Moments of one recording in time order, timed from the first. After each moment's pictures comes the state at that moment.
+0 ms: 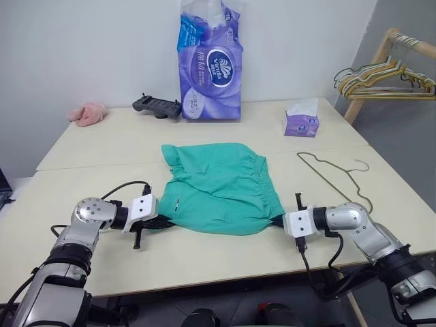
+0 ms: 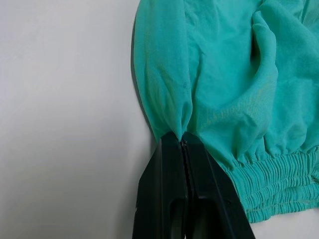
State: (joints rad) left arm -0.47 0.74 -0.15 0.78 -0.05 -0.41 -1.38; right arm -0.36 -0.70 0.38 0.21 -0.17 -0.39 0.98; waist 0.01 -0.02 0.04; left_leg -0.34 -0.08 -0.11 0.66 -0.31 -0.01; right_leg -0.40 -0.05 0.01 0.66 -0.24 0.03
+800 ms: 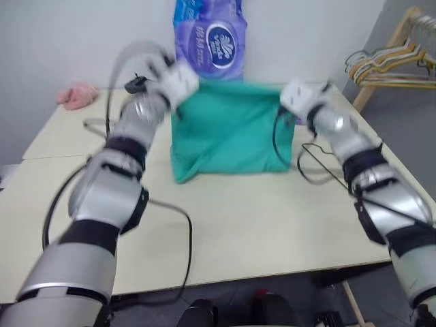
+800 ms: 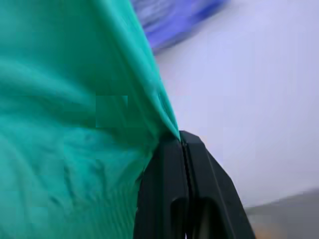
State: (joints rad) left arm -1.53 0.51 -0.35 1.31 0.21 -0.26 0.02; right arm -1.40 -0.47 0.40 1.19 -0.30 -0.35 0.00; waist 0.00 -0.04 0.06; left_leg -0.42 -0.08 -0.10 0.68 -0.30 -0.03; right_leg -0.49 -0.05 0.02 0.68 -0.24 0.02
